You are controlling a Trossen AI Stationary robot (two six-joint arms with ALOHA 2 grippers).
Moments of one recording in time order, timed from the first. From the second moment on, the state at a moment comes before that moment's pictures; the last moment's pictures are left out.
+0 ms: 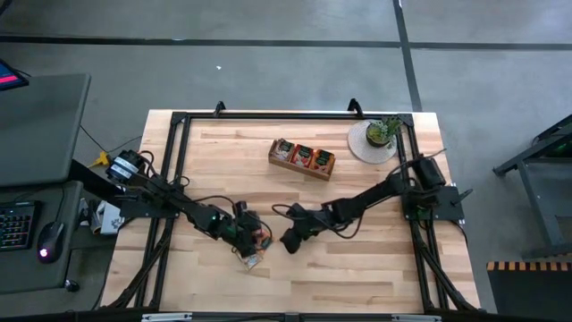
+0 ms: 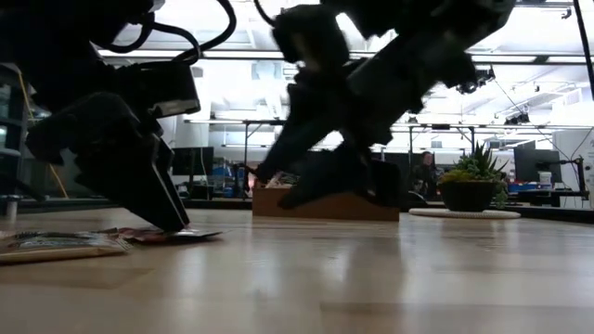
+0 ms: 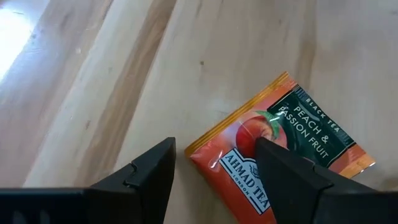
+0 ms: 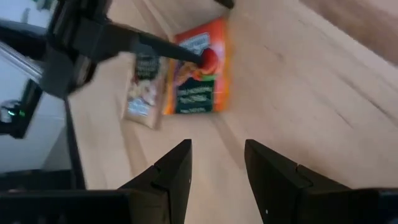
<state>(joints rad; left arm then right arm) -0.46 1.72 0.69 -0.08 -0.40 -0.64 0.27 1.96 1.05 0.21 0.01 1.09</state>
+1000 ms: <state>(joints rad) -0.46 1.72 0.69 -0.09 -0.41 -0.64 0.18 2.12 1.17 0.27 -0.03 1.23</state>
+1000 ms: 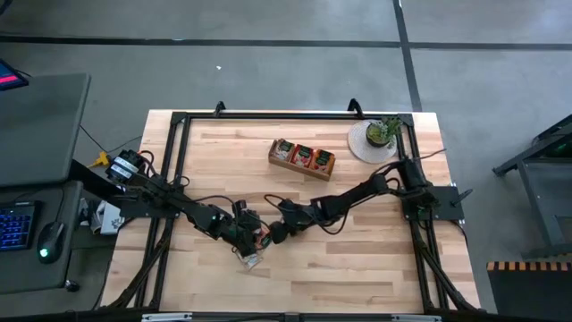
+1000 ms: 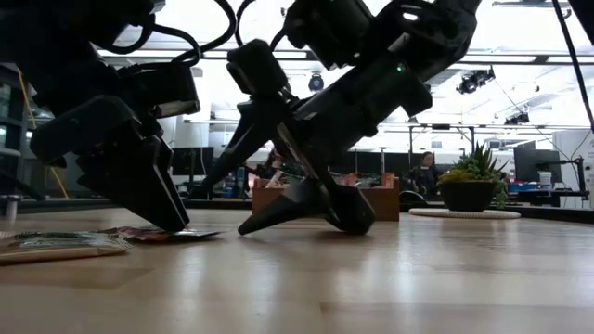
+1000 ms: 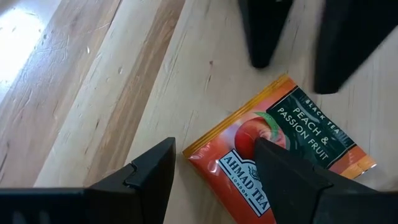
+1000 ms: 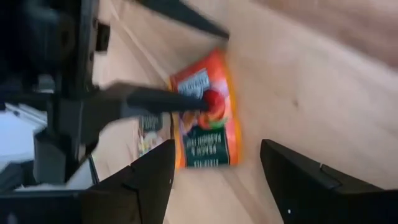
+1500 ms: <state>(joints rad) -0.46 1.72 0.69 -0.10 -0.41 -0.64 0.21 2.20 1.27 0.23 -0.11 1.19</state>
